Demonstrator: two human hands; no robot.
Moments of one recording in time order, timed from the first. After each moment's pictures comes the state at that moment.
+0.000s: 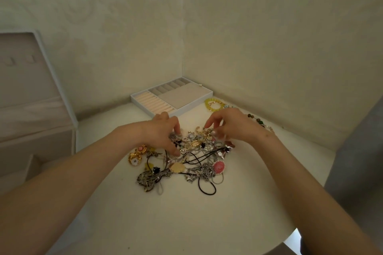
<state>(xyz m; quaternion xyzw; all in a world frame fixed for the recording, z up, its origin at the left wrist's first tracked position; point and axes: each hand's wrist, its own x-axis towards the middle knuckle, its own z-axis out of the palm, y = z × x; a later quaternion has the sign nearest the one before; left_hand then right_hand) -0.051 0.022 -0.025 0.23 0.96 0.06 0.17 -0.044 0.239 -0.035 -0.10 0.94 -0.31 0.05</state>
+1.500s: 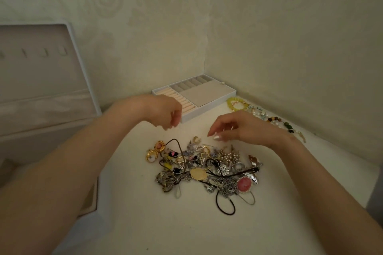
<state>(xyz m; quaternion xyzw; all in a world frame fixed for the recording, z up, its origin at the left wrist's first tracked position) -0.062 -0.010 0.017 0.18 0.96 0.06 0.19 -0.047 0.221 -0.035 -0.26 0.89 -0.37 0.10</state>
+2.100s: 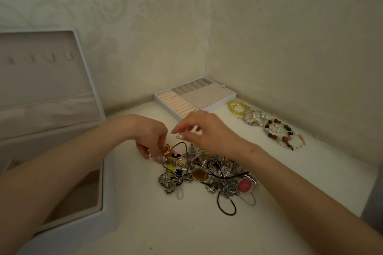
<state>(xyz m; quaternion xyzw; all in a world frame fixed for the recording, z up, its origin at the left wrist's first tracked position) -0.052 -0.032 -0.014 0.09 0.93 0.10 0.34 -0.026 0.147 -0.033 -0.33 0.88 -0.33 -0.04</state>
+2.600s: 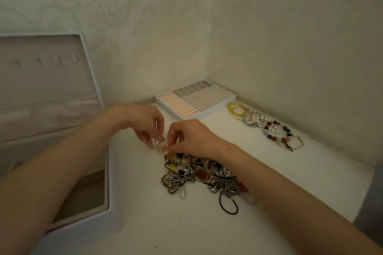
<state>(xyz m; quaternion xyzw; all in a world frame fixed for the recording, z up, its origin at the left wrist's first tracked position) -0.059 -0.051 0.006 0.07 0.93 0.24 0.26 -0.030 0.112 -0.039 -0.29 0.91 -0.31 0.04</state>
